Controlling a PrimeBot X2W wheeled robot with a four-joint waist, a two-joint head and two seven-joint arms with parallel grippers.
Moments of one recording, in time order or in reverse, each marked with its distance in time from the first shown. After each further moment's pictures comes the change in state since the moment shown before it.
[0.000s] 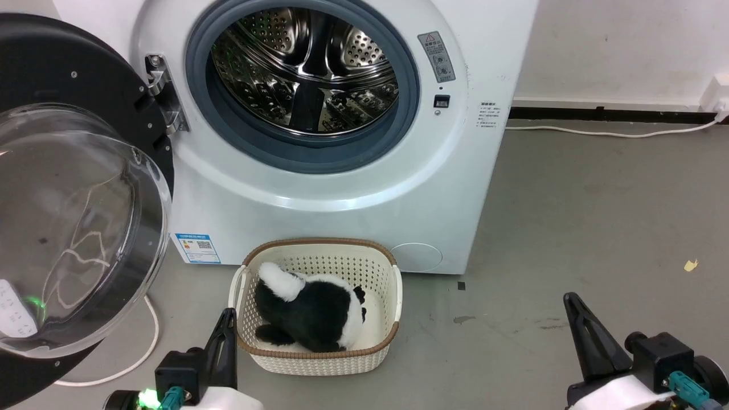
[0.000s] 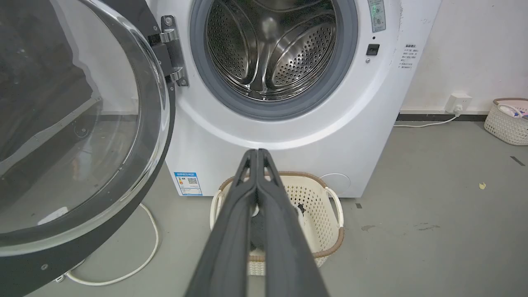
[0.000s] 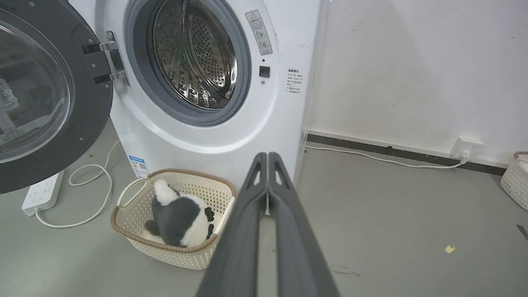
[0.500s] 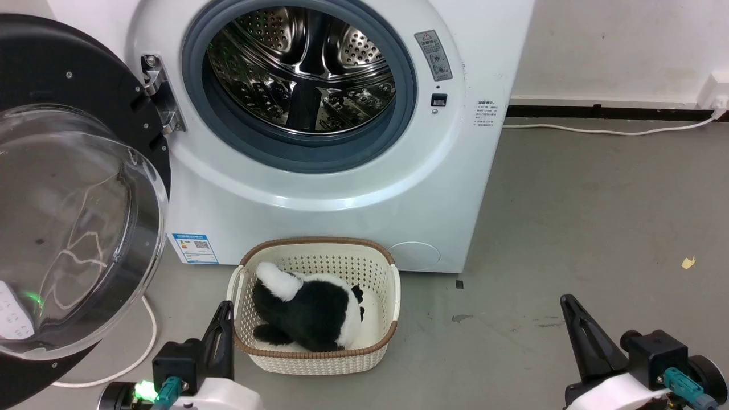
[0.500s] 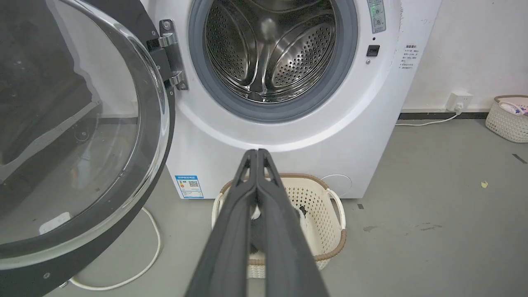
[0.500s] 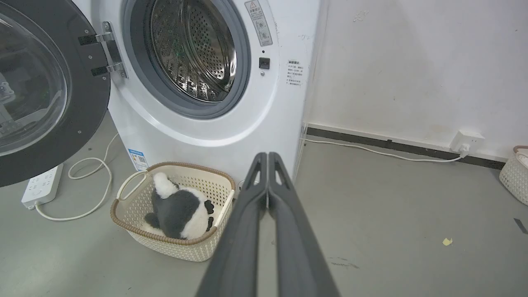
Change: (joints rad) left arm -0.015 -0.005 0.019 -0.014 0.018 -0.014 0.030; right arm -0.003 0.000 0.005 -0.001 -0.004 0.000 0.031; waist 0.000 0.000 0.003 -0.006
